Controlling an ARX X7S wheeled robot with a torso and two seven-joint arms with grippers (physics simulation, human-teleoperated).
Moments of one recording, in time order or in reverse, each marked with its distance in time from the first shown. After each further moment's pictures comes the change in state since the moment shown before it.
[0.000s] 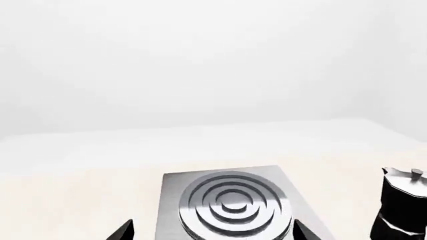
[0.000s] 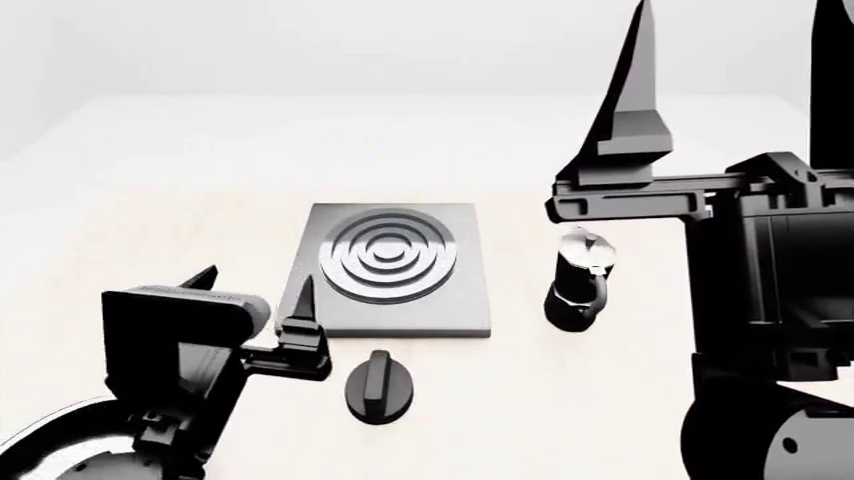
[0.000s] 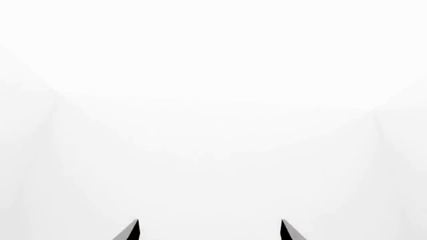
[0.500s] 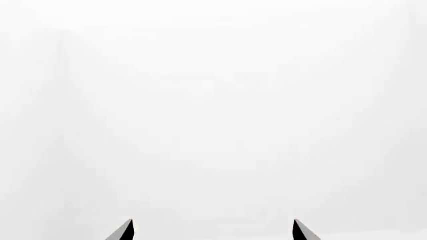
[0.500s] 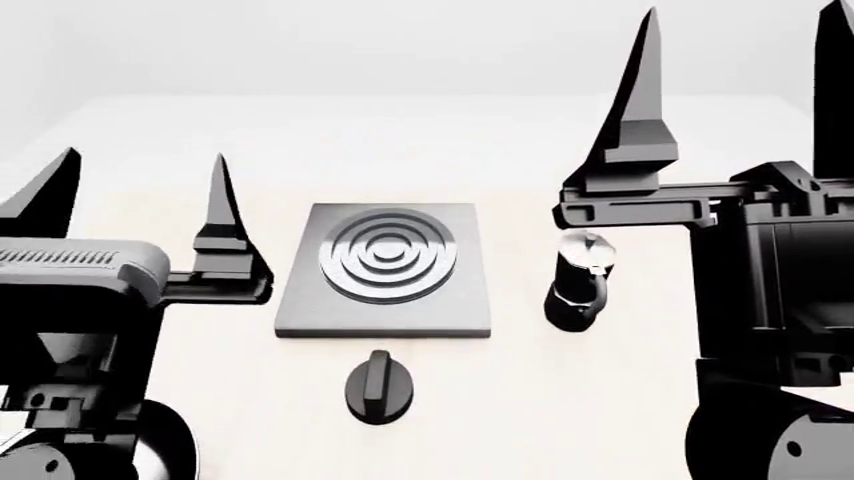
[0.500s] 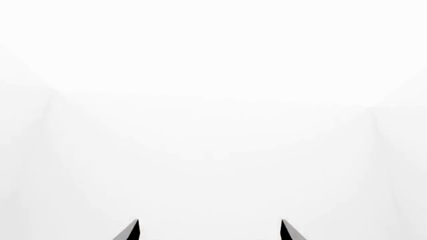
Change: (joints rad) left arm -0.149 0.036 -0.011 0.165 0.156 0.138 -0.002; right arm -0.024 0.000 0.020 0.000 -0.003 -0.011 -0.011
